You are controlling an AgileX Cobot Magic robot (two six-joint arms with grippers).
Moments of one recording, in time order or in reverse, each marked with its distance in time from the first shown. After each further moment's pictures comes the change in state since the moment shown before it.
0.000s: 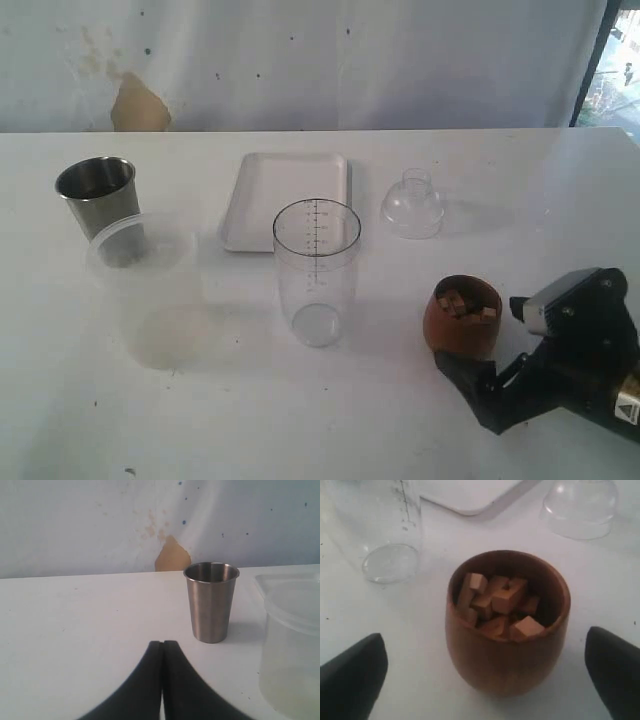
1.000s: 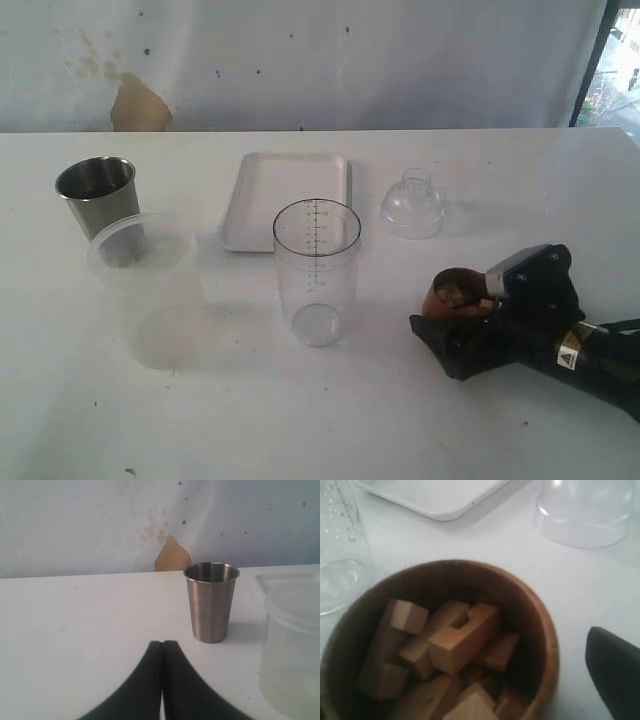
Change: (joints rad) left arm 0.000 0.000 0.000 0.000 0.000 0.000; right arm 0.000 0.340 -0.256 0.000 -0.112 -0.013
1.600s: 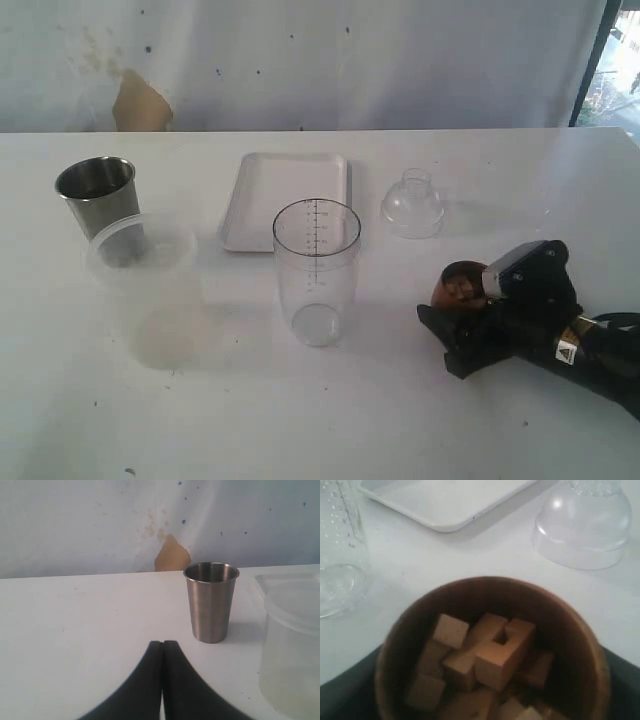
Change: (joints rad) left arm 0.000 0.000 0.000 0.000 0.000 0.000; right arm 0.000 0.000 -0.012 -0.007 -0.012 -0.067
